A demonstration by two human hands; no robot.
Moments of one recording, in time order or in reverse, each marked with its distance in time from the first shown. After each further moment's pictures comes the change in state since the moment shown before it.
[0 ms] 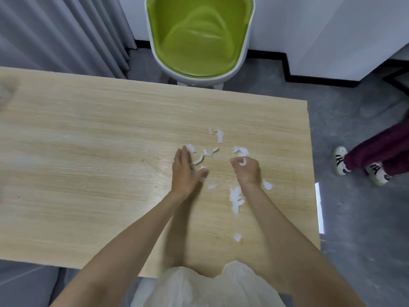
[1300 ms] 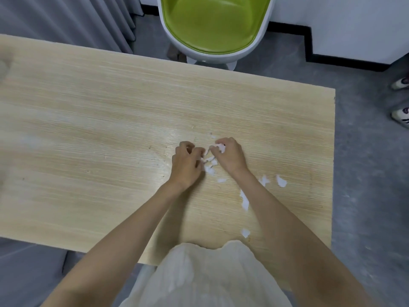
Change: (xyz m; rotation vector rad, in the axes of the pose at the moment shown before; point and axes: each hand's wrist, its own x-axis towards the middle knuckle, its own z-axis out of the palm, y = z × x) left_hand 0.013 -0.015 -0.019 0.349 -0.004 0.207; right_hand 0.017 -0.017 0.063 -0.429 -0.316 -0.394
